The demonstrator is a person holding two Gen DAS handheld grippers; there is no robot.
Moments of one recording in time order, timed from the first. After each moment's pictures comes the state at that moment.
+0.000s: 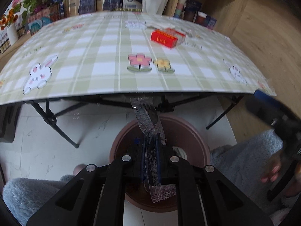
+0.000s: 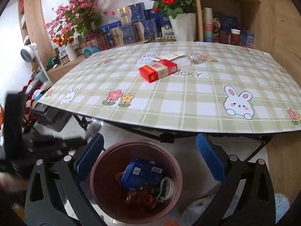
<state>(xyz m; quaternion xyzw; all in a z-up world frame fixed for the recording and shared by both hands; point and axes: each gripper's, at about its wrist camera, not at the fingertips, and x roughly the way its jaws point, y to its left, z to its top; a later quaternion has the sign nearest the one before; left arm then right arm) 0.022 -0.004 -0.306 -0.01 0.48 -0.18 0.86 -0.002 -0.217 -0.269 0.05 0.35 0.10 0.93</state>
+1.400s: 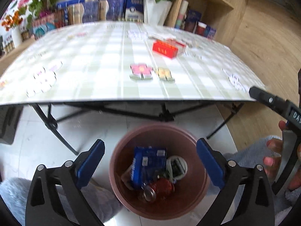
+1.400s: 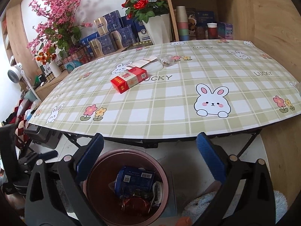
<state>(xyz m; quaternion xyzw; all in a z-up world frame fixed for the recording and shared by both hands) 0.014 0.000 -0.294 -0.02 0.42 -0.17 0.89 0.004 -0.261 -0.273 0.11 0.35 0.05 0.93</state>
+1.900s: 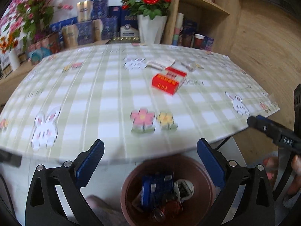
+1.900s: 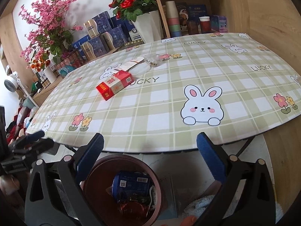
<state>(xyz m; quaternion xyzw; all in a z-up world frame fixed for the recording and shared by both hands) 0.077 -0.016 -0.252 0.02 0.38 -0.18 0.91 0.036 -0.294 -0.281 0.14 0.36 0.04 0.92</state>
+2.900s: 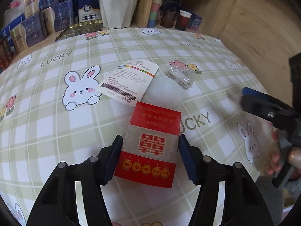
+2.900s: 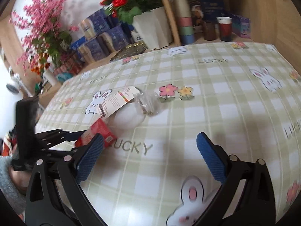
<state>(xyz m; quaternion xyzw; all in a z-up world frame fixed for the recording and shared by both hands) 0.256 -0.104 -0.272 0.03 0.46 -0.28 0.84 0.221 -0.325 -0.254 0.11 0.40 0.10 0.91</state>
